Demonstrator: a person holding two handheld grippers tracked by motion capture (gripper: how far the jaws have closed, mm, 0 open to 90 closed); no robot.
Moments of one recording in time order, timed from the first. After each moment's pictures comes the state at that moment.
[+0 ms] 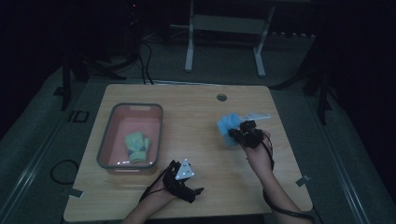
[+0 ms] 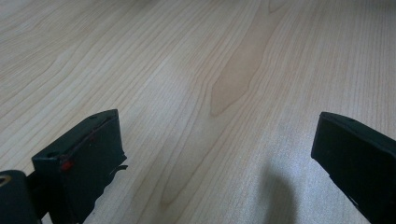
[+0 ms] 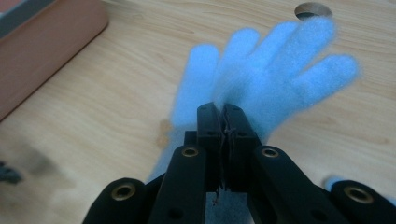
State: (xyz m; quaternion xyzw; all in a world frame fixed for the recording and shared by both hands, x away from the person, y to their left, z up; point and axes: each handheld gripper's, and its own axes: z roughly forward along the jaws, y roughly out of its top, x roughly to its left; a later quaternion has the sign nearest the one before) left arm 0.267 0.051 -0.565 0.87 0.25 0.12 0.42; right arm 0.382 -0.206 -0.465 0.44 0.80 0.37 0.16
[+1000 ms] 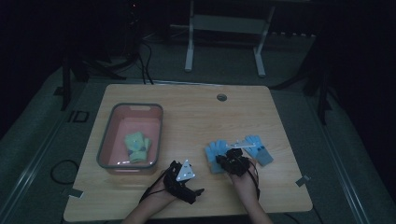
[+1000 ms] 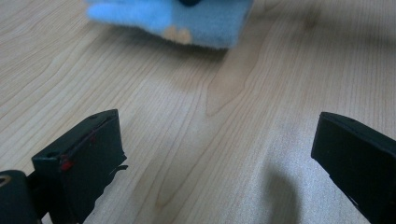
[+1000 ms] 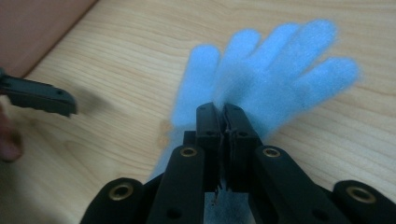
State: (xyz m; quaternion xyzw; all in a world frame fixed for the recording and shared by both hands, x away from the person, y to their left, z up) left arm 0.264 0.049 -0.565 0.87 0.24 0.12 0.42; right arm 0.321 -0.175 -0.529 0.48 0.80 0.35 0.11
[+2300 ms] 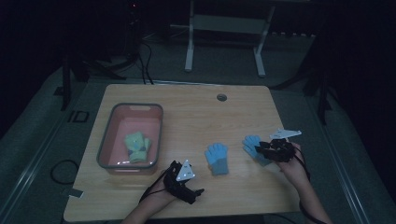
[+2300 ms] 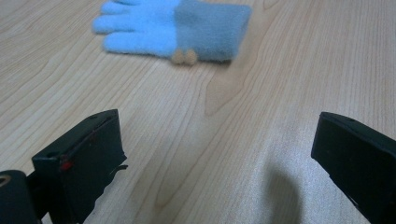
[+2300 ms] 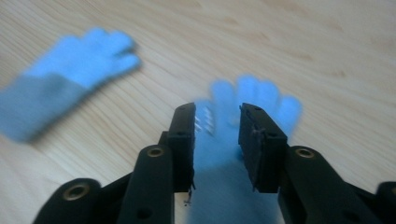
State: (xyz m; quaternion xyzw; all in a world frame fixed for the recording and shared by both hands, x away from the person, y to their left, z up) left arm 0.265 0.048 -0.566 0.87 0.24 0.12 0.42; right arm 0.369 -0.324 -0.508 0.38 0.85 0.34 0.16
